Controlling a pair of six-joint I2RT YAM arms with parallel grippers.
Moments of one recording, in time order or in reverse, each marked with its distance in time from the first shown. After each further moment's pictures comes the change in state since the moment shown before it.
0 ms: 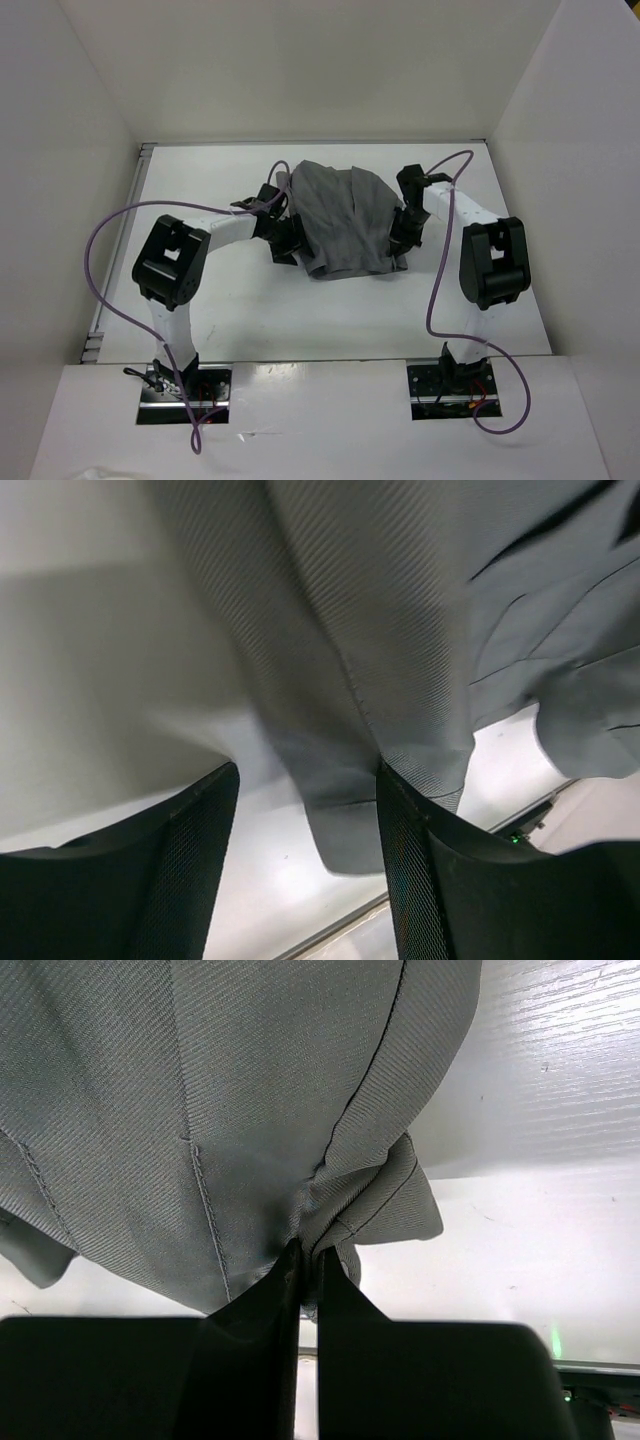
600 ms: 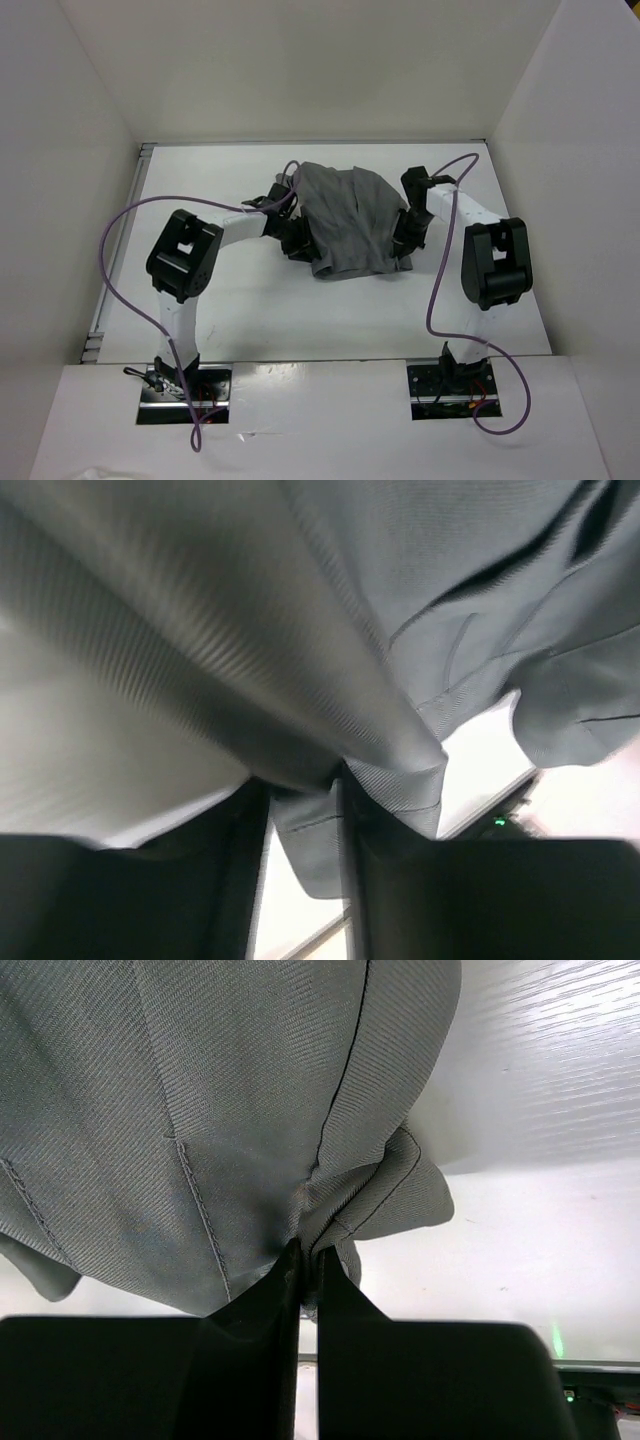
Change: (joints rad) left arm -0.029 0.101 0.080 0.054 0.100 0.005; right arm -0.022 -0.006 -0.032 0.015 0.014 0.021
